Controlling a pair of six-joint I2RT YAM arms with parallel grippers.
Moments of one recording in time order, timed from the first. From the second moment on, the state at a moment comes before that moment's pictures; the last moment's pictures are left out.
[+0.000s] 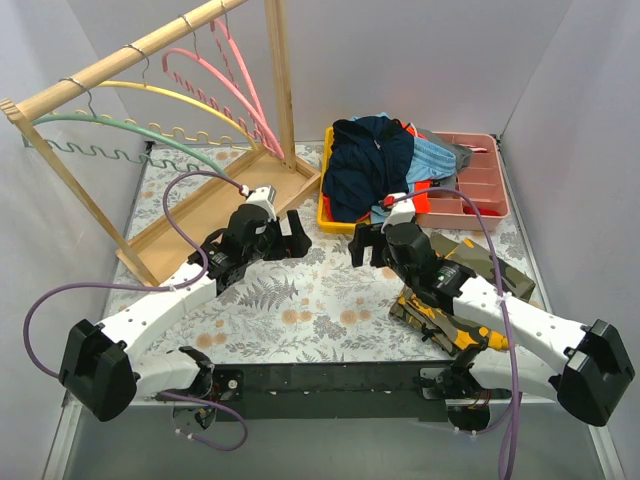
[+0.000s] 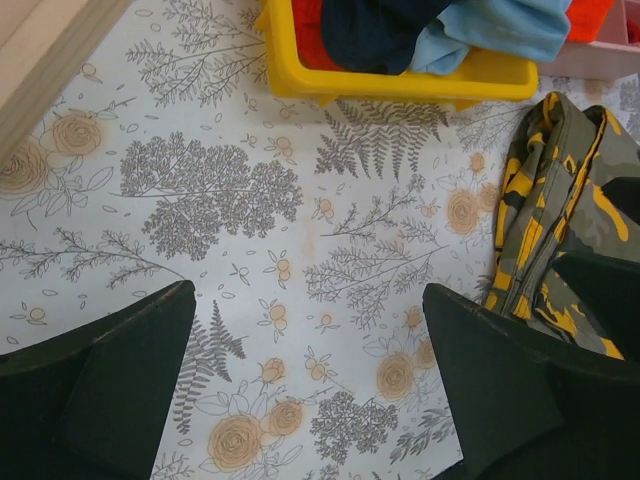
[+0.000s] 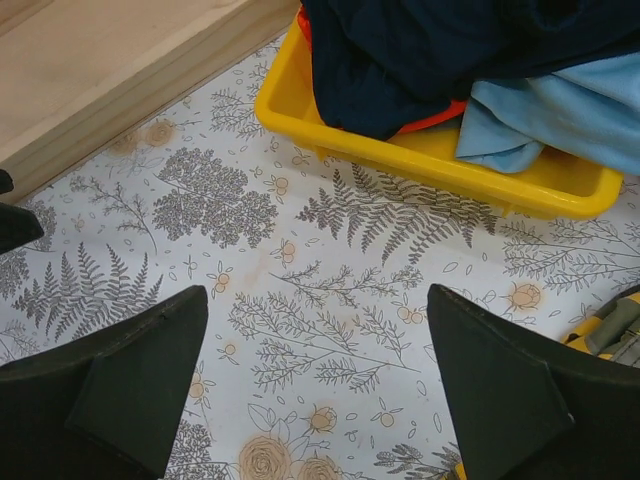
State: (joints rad) left arm -0.62 1.17 0.85 -0.23 -0.06 -0.58; right arm 0.82 1.09 0.73 -0.08 0.33 0.40
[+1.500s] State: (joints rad) left arm -0.62 1.14 0.95 -0.41 -0.03 -0.55; right arm 0.32 1.94 1.59 -0.38 0.02 0.36
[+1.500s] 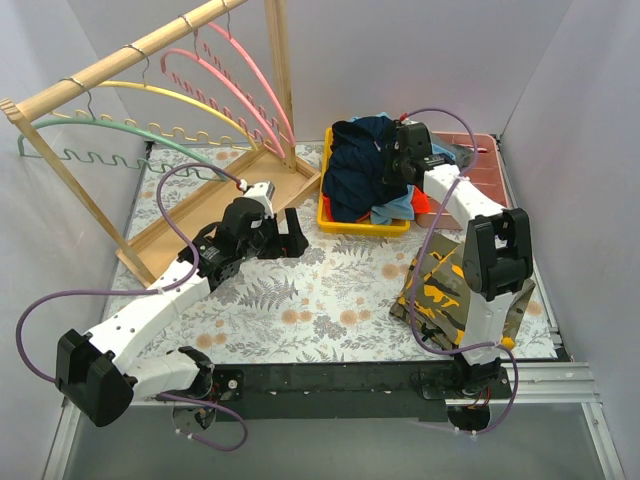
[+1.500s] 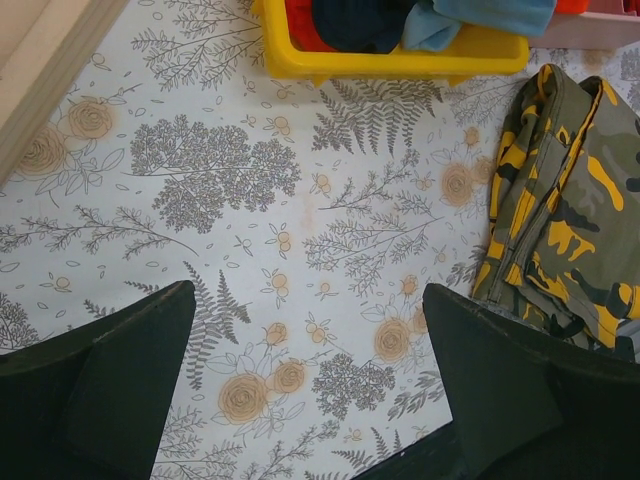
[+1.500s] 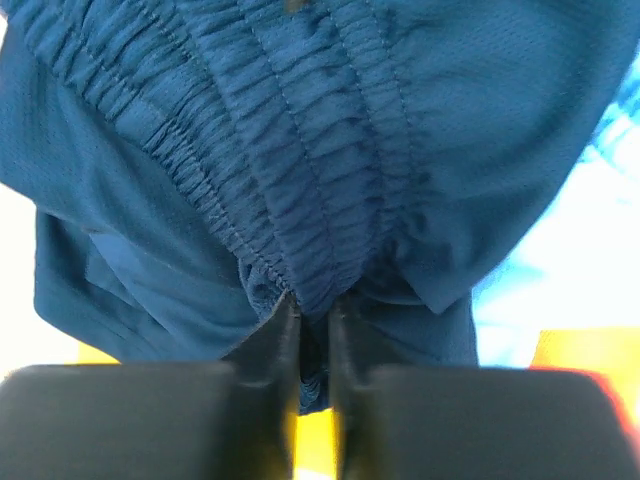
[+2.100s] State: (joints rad) left arm -0.62 1.10 0.99 -0.42 -0.08 -0.53; right arm 0.38 1.78 2.04 -0.50 0.10 0.28
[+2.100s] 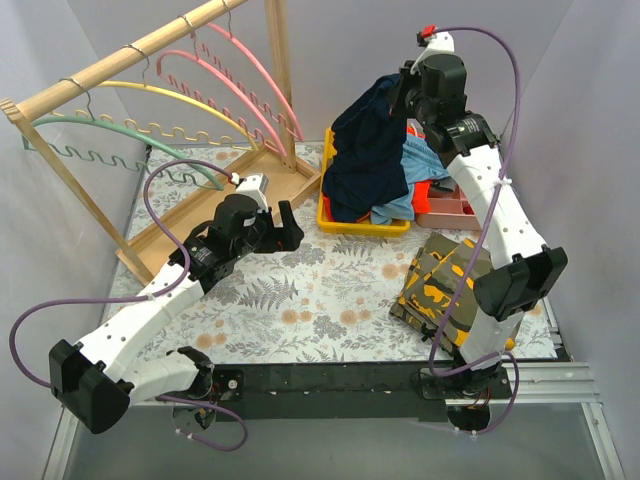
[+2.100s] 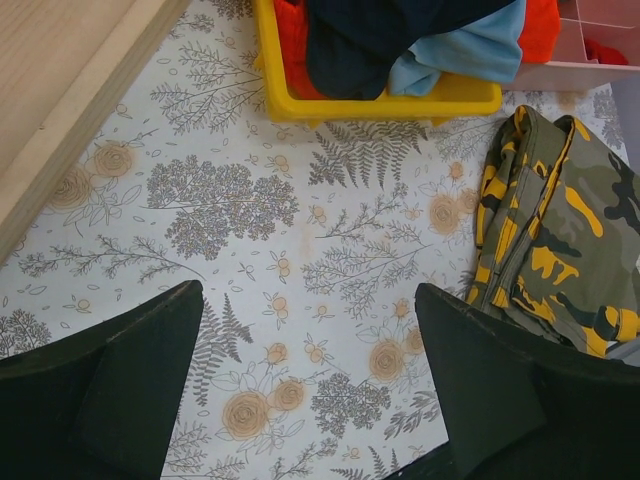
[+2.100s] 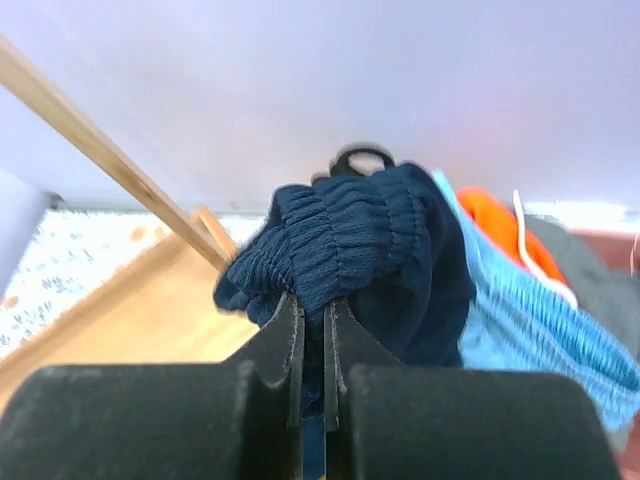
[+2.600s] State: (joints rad) left arm -0.62 1.09 1.04 -0.40 -0.07 -0.52; right arm 0.53 1.63 2.18 -0.44 0.19 0.18
